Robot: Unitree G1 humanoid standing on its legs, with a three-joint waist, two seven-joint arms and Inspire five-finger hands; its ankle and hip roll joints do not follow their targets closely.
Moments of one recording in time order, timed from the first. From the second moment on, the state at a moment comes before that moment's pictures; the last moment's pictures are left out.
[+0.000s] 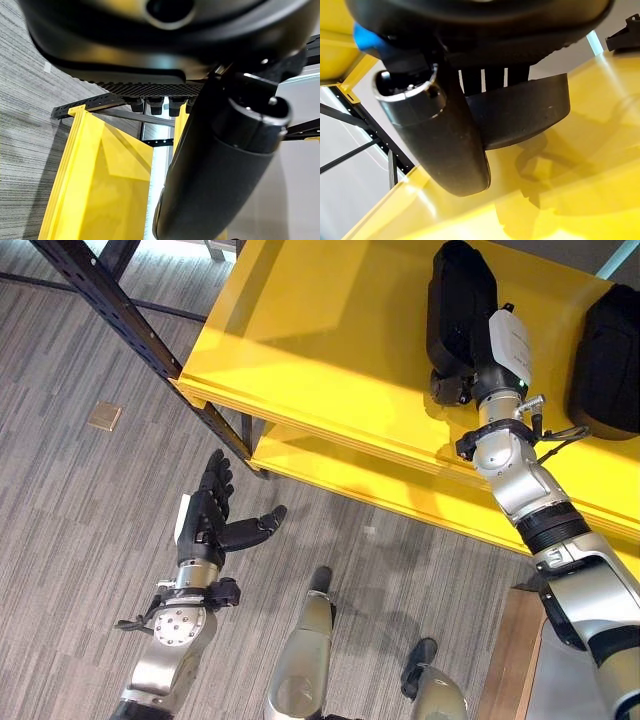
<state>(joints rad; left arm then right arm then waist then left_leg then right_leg) 0.04 0.54 -0.12 -0.09 -0.47 -0.18 0.27 -1.02 -0.54 0.42 0.64 -0.25 0.06 -0.42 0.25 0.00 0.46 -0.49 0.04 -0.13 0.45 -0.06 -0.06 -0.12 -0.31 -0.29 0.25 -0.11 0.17</state>
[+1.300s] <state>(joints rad) 0.03 0.54 -0.12 -0.10 -0.47 -0.18 0.32 -0.99 -0.44 0.41 0.24 -0.20 0.03 -0.42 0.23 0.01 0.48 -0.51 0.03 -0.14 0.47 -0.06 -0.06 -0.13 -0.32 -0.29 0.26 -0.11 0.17</state>
